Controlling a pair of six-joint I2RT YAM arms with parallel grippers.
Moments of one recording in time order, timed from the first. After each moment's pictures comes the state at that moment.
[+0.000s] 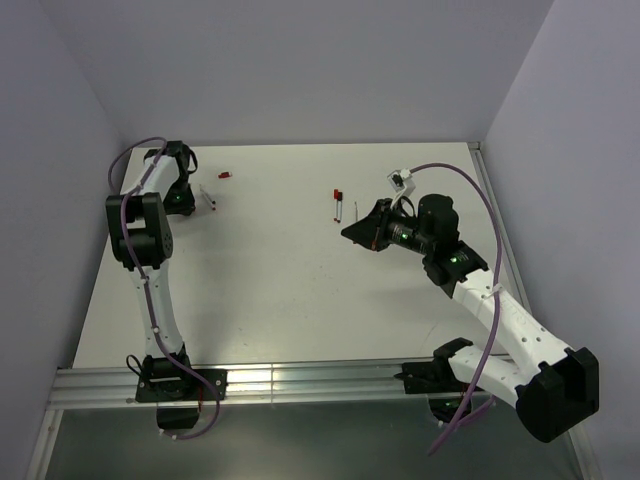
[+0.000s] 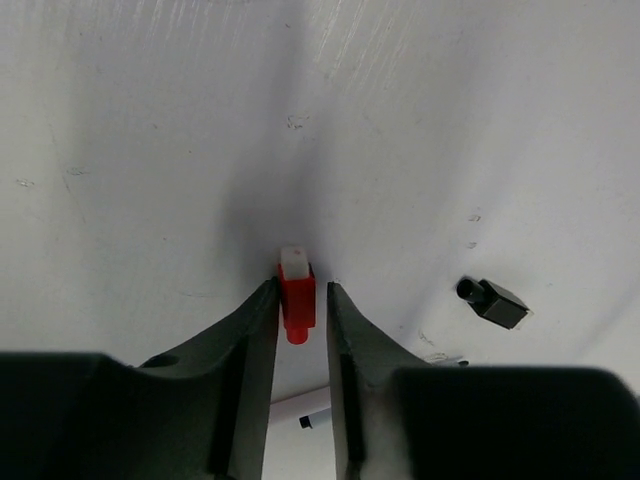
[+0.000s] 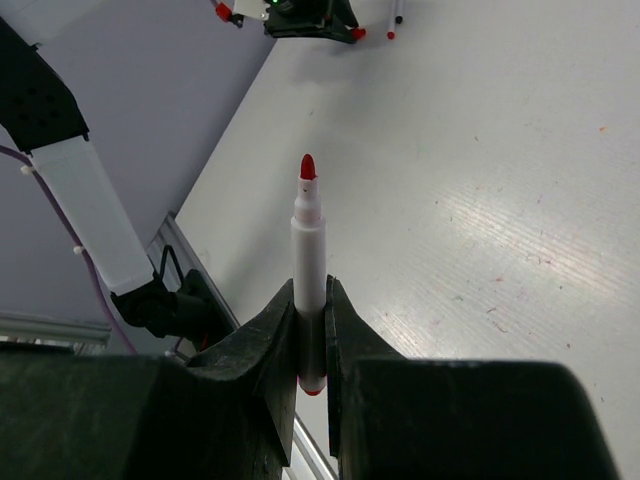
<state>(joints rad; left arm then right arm) 0.05 2.31 1.92 -1.05 -0.37 -1.94 0.40 1.00 0.77 -0.02 -0.54 0.58</state>
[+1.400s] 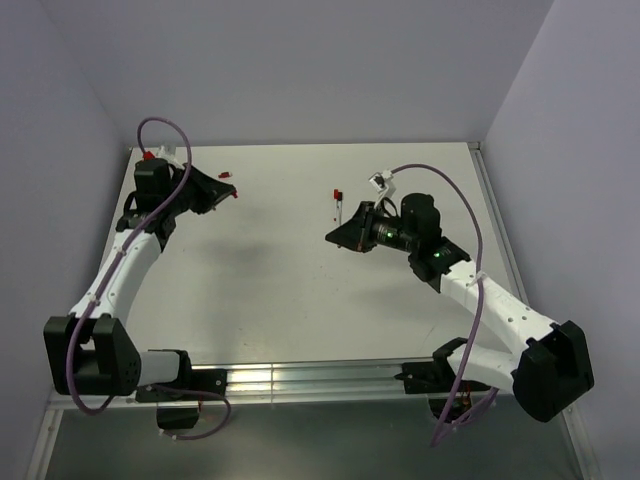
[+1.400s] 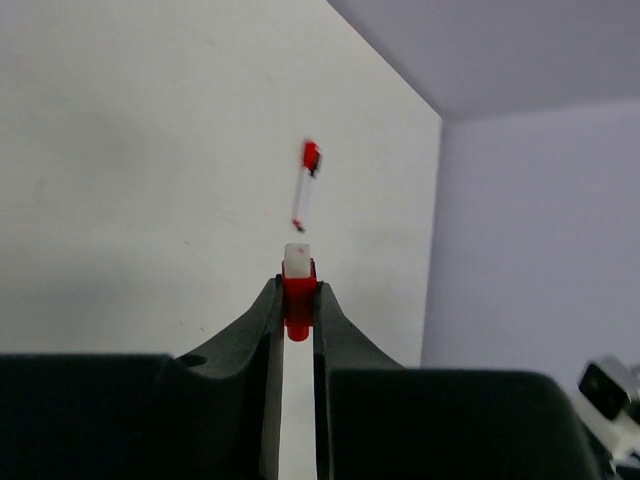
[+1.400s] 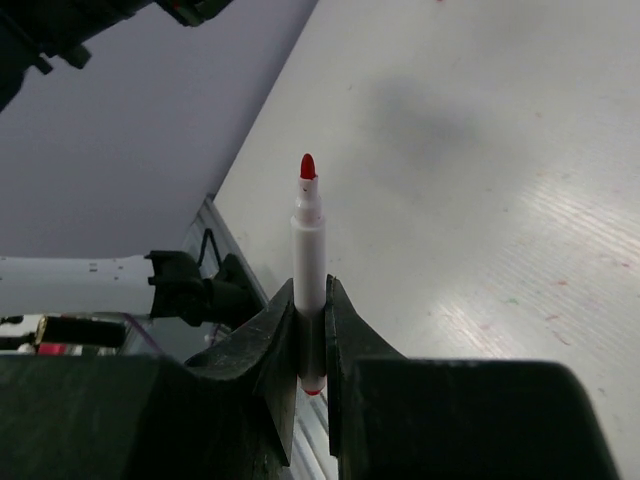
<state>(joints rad) -0.05 1.32 1.07 -0.21 0.35 -0.89 0.45 1.11 0.76 0.09 -0.59 0.67</state>
